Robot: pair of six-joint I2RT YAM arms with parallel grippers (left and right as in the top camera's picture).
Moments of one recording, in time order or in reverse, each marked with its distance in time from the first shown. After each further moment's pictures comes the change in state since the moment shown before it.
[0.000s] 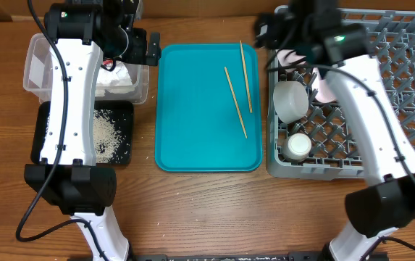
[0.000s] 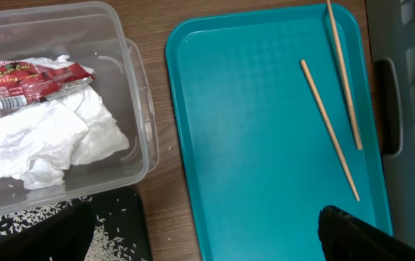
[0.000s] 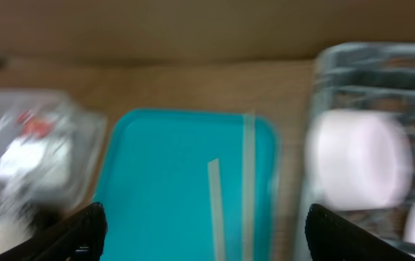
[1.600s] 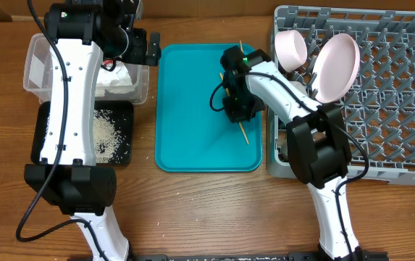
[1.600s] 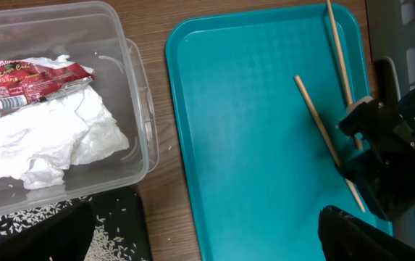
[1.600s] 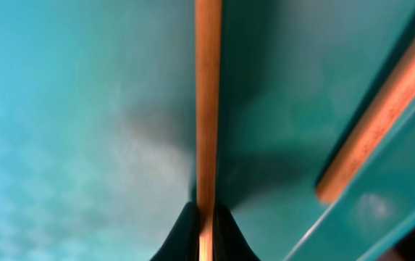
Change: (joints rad) left arm 0.000 0.000 0.000 0.000 0.000 0.000; right arm 0.159 0.501 0.023 -0.397 0.027 -0.151
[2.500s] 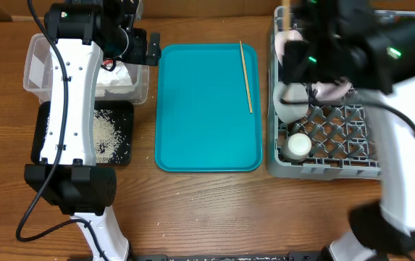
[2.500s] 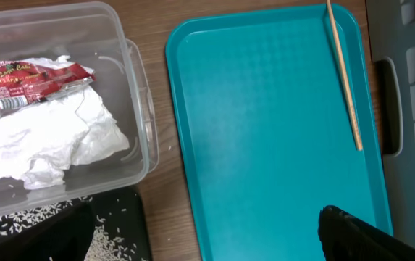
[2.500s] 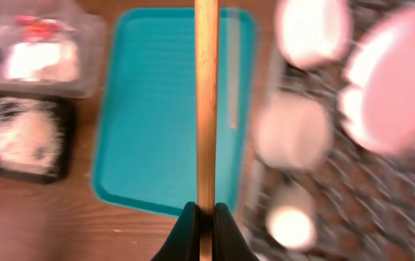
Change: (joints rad) left arm 0.000 0.000 0.000 0.000 0.000 0.000; right arm -0.129 -0.608 0.385 -0.405 0.041 0.163
